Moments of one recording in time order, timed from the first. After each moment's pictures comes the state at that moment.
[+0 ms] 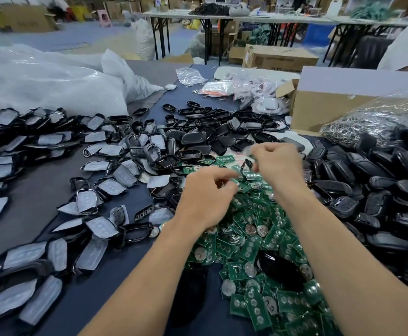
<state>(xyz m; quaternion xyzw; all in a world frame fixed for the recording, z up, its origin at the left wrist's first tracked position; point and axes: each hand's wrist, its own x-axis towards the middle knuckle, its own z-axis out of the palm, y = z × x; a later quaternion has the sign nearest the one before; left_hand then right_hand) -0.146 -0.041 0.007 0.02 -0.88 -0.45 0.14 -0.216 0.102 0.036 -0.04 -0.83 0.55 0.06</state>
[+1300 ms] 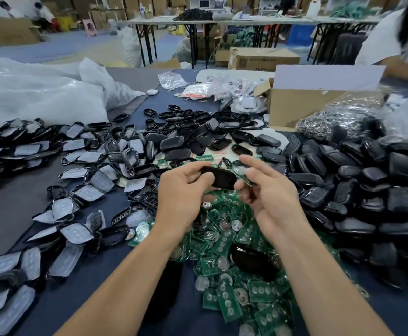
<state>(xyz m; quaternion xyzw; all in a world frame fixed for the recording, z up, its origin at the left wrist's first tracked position) -0.141 -0.021 0.003 0.07 -0.72 -0.67 0.15 -0.160 0.138 0.017 -0.07 -0.57 0.82 -0.05</state>
